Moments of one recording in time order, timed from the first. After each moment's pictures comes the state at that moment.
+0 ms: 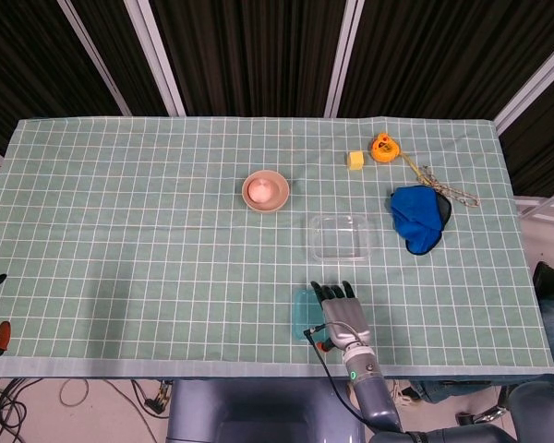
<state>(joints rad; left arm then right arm) 0.00 -0.97 0.02 -1.70 1.54 1.51 -0.05 0.63 -1.74 0.11 -1.89 -0.68 1.37 -0.89</state>
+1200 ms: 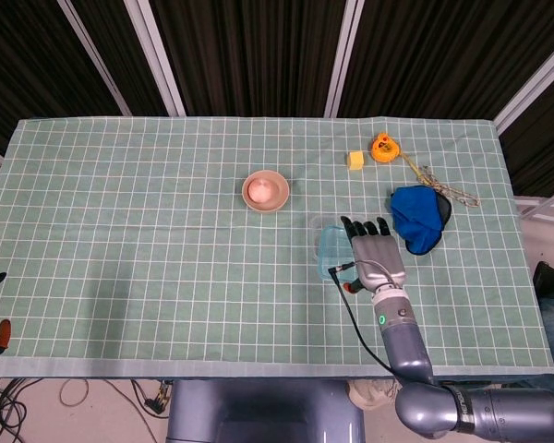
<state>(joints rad) 0.00 -0.99 0.02 -1.70 1.52 1.51 -0.02 0.82 -1.36 0.41 -2.09 -0.35 1.35 -1.00</state>
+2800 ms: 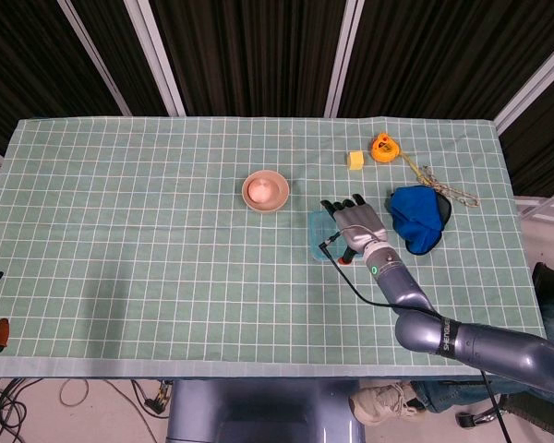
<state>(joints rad) 0.00 -0.99 0.00 -1.72 1.48 1.50 0.02 1.06 -1.33 0.21 -1.57 -0.41 0.76 -0.70</state>
